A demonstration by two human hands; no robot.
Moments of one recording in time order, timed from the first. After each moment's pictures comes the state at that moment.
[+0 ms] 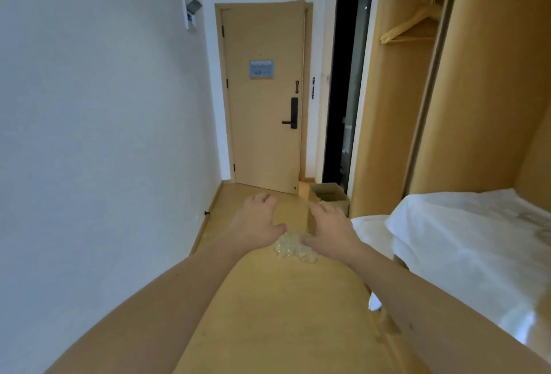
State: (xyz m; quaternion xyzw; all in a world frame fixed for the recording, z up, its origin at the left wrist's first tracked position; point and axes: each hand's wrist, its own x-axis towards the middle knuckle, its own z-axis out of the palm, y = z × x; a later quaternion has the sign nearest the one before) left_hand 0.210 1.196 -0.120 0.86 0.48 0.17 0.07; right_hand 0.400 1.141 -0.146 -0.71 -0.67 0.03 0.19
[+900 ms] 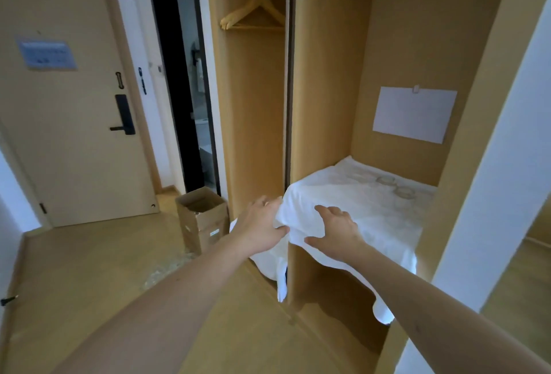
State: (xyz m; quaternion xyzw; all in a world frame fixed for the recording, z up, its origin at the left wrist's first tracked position) left_hand 0.432 1.338 -0.152 0.96 0.17 0.14 0.18; right_hand 0.548 1.168 -0.168 -0.92 -0.35 -0.02 0.17
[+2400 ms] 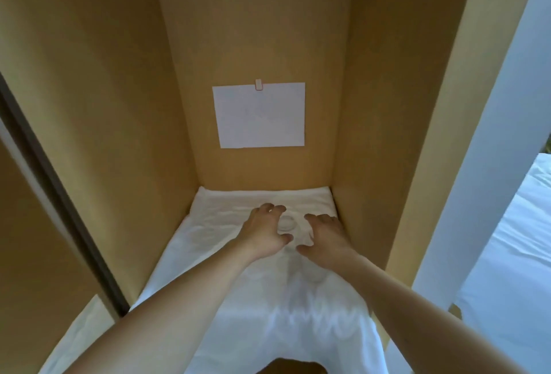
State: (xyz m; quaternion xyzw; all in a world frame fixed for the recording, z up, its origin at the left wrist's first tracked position) left_hand 0.928 1.309 -0.170 0.95 -0.21 -0.02 0.21; right_hand 0.885 1.136 -0.196 -0.98 0.04 -0.02 0.19
